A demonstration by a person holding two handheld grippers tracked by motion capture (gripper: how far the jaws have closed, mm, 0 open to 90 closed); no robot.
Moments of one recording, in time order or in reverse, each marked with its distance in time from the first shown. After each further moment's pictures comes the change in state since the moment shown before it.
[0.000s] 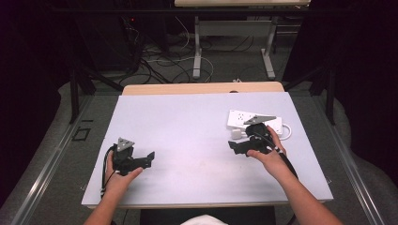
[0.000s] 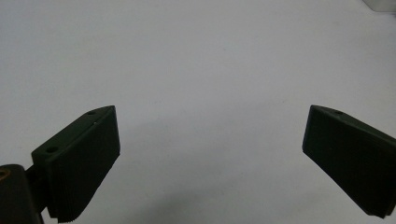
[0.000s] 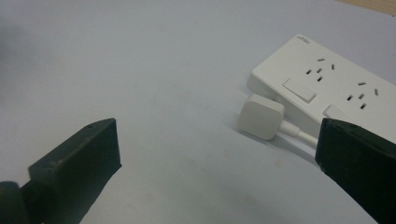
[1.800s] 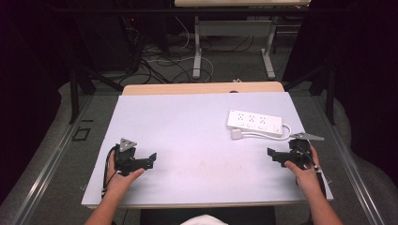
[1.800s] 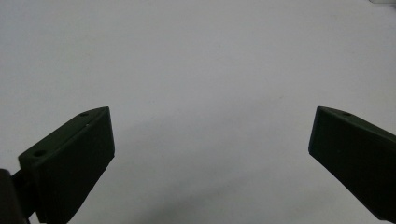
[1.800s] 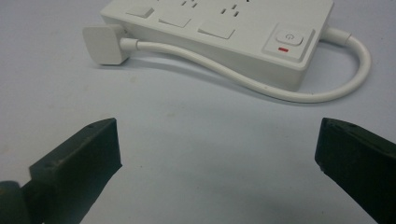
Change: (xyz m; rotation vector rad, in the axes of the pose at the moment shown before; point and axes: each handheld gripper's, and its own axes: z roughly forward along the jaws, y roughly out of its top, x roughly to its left) left arm -0.004 -0.001 0.003 0.011 -0.002 0.029; right arm -0.093 -0.098 -0.034 -0.071 -0.164 0.267
